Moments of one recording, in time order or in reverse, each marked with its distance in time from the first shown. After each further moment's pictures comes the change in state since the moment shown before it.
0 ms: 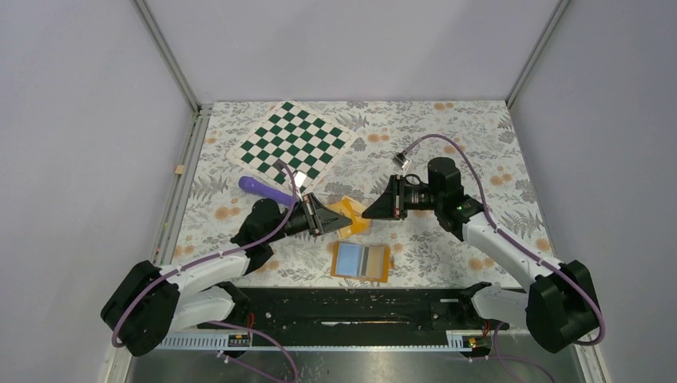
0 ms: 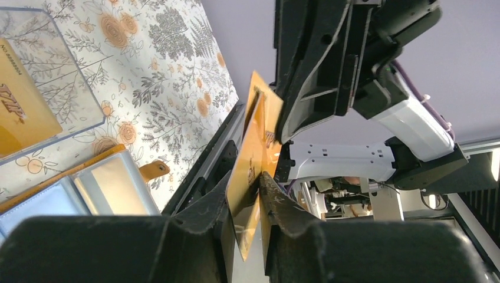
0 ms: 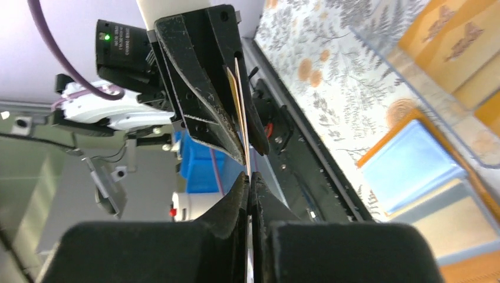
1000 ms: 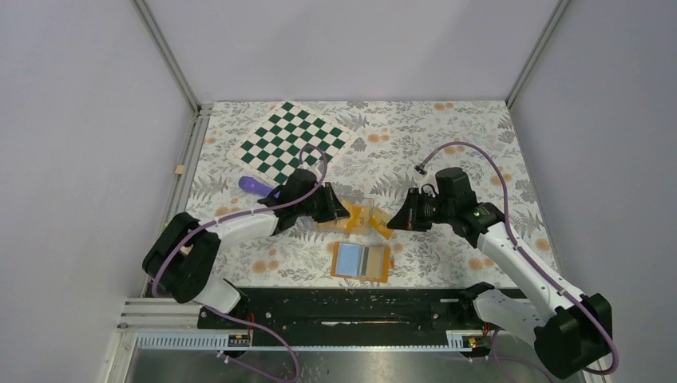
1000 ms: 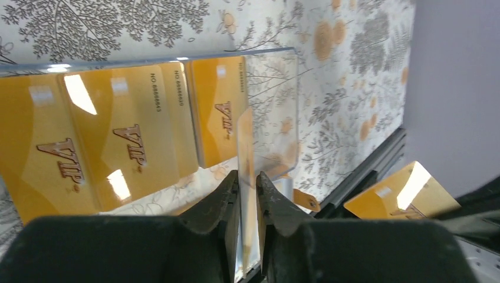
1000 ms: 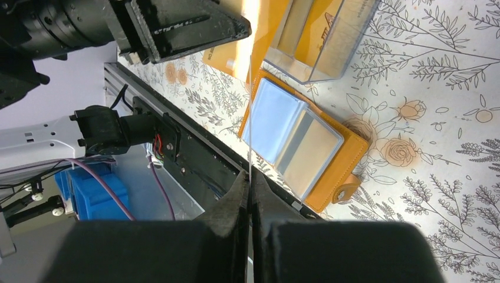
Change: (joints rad) left arm 0.040 0.369 0.352 -0.578 -0.207 0.291; right arm -0.033 -0.175 0.066 -0.624 0.413 -0.344
